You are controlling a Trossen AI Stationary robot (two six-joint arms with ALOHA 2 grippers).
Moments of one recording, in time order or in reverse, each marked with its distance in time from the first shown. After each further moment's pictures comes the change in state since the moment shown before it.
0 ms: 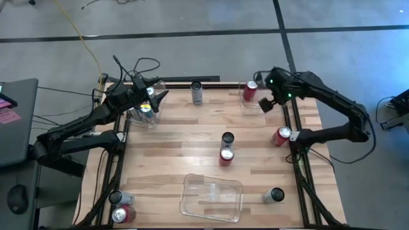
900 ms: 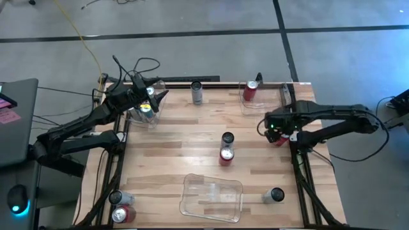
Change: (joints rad) left arm 0.000 0.000 0.000 0.017 0.000 0.008; right arm 0.562 -0.106 -0.230 -0.225 -0.023 0.668
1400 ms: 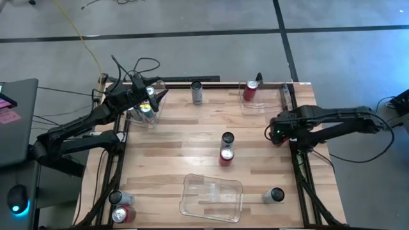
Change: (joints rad) left arm 0.000 0.000 0.000 0.019 0.000 0.011; right arm 0.048 -0.115 -0.134 0.010 0.020 0.161
